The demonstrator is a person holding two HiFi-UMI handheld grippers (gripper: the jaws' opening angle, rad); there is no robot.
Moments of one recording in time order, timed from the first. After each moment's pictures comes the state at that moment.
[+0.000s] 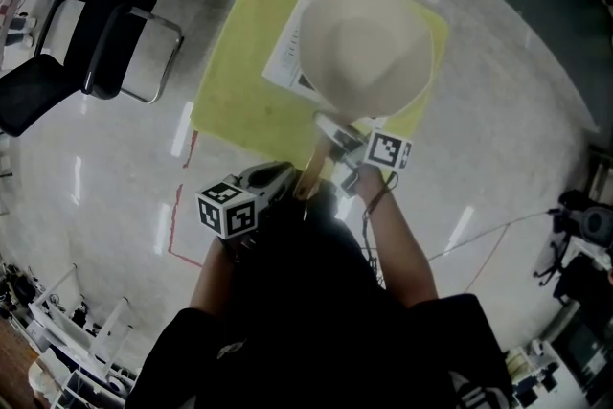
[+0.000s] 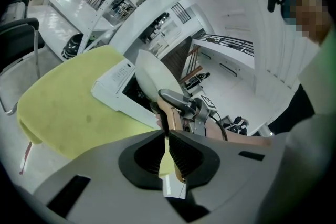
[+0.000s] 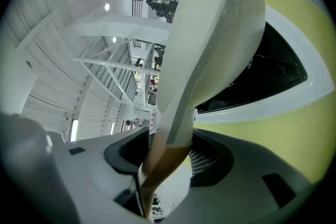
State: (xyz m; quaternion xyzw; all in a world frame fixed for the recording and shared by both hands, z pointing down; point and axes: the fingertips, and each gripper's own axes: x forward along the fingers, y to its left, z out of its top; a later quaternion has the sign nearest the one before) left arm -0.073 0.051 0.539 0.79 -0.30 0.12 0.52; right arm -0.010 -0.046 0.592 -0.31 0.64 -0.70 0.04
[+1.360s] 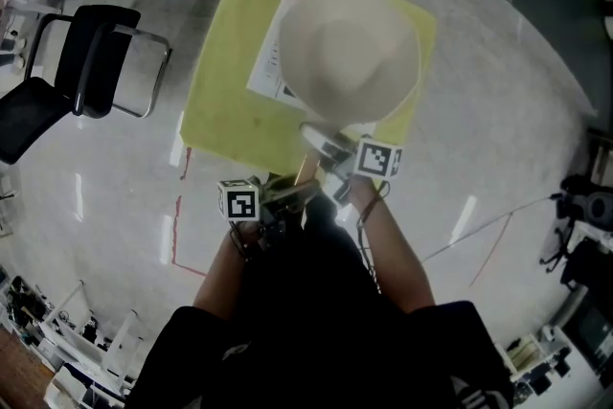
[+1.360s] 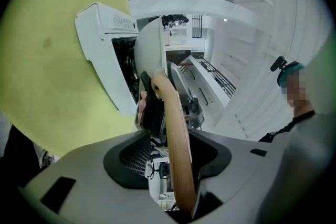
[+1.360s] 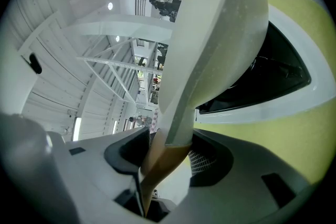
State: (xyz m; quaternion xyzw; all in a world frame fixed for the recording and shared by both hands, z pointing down) left arm -0.002 0.058 0.566 0.72 -0.12 -0.06 0.68; right arm -0.020 -0.065 0.570 -0.25 0.74 -0.62 0.07
